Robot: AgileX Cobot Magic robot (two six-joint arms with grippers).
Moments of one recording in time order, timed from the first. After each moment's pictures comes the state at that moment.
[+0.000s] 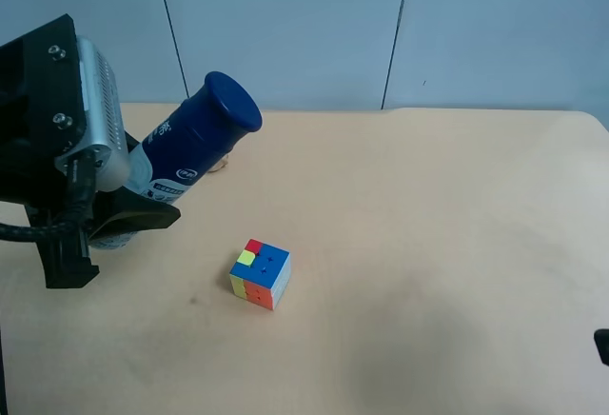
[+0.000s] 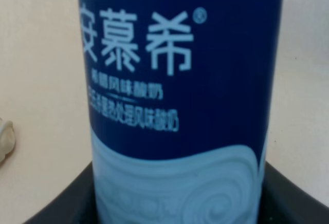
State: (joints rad) left arm -0.61 1.04 -0.68 -0.36 0.49 0.90; right arm 0.58 0.25 -0.50 -0.02 1.07 0.00
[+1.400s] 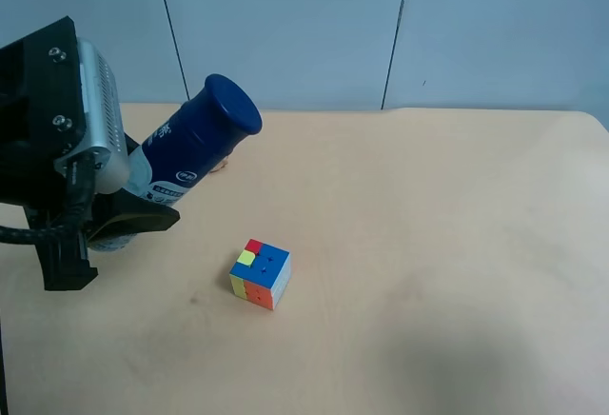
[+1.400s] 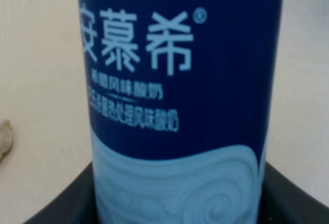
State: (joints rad) left arm -0.61 1.04 -0.68 -0.36 0.50 0.90; right arm 0.03 0.00 -0.50 -0.02 1.07 0.00
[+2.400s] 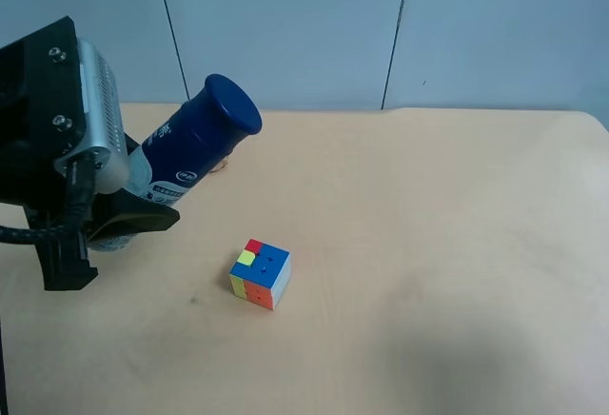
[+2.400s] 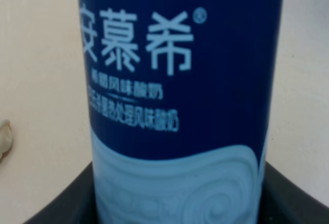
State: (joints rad) left arm -0.61 1.04 -0.68 -0.36 0.50 0.90; right arm 0.03 0.00 -0.50 -0.02 1.07 0.00
